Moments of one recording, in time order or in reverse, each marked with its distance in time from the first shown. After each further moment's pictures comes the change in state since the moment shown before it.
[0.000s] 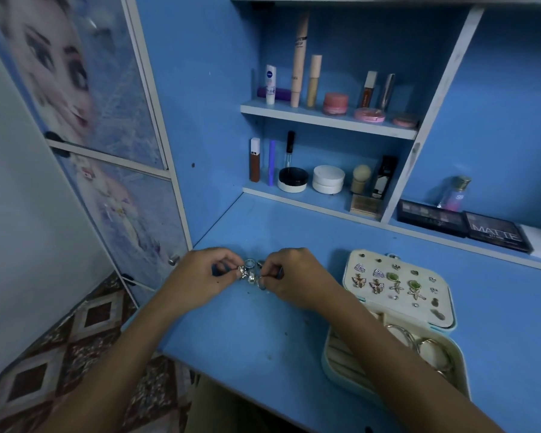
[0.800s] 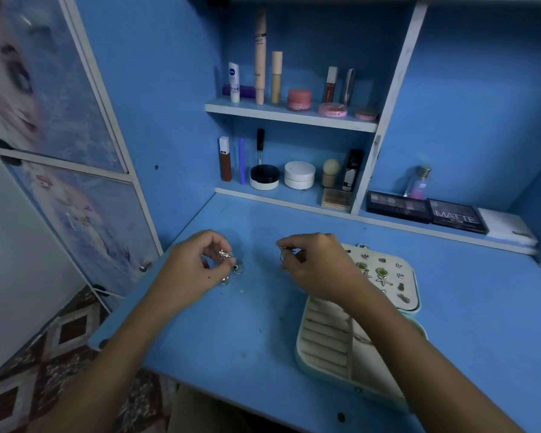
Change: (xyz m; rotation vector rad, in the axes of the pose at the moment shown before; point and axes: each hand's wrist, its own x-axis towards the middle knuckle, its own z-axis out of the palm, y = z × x) left_hand 0.012 0.031 0.020 -0.184 0.117 0.071; right_hand -0.044 0.018 -0.055 0.064 0.260 0.052
